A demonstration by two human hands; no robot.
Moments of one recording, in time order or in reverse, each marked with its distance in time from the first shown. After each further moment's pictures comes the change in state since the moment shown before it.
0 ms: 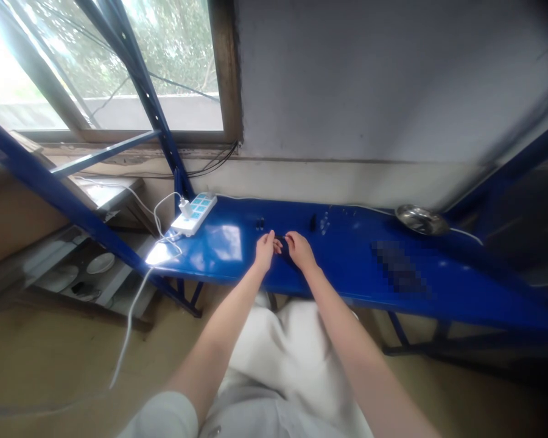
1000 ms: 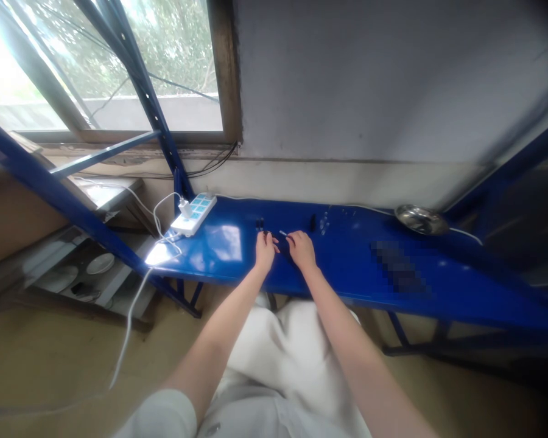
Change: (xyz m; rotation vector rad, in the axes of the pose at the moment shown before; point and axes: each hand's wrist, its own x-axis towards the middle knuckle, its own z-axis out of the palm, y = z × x) left_hand 0.002 -0.010 -0.001 0.180 0.099 0.144; right_hand 0.000 0.005 0.003 -0.183 0.068 0.004
